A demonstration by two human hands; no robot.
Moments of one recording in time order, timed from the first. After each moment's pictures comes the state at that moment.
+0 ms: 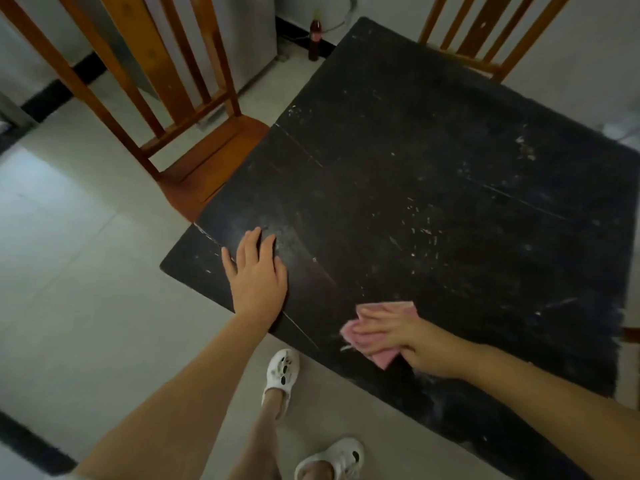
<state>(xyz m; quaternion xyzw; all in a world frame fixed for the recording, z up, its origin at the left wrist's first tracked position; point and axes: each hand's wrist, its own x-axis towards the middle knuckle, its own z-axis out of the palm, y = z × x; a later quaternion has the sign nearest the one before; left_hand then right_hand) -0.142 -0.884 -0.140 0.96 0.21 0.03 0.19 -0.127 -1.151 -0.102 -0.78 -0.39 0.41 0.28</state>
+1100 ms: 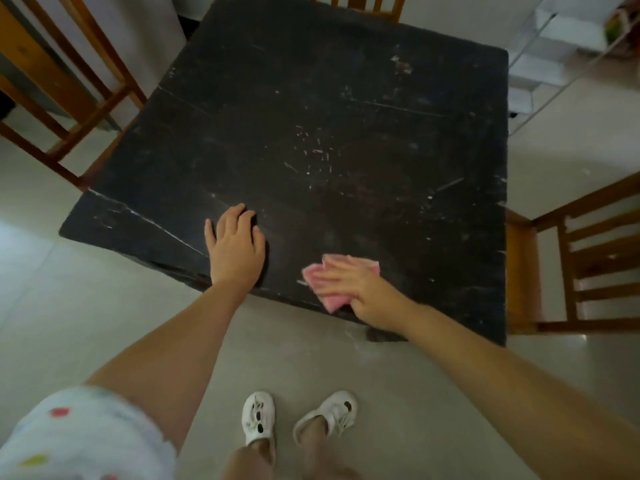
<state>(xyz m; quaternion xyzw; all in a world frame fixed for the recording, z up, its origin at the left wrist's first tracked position) -0.192 -0.997 -0.142 0.98 0.08 0.04 0.19 -0.228 -1.228 -0.134 -0.86 -0.30 0.21 0.34</state>
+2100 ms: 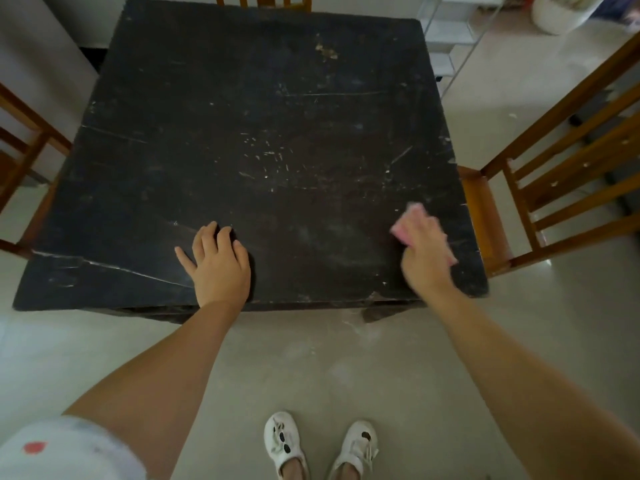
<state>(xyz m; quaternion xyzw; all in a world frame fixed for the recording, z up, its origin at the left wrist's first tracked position) -0.193 -0.996 -0.143 0.98 0.03 0.02 0.18 -0.255 -1.279 -0.116 -0.93 0.24 -0.07 0.27</state>
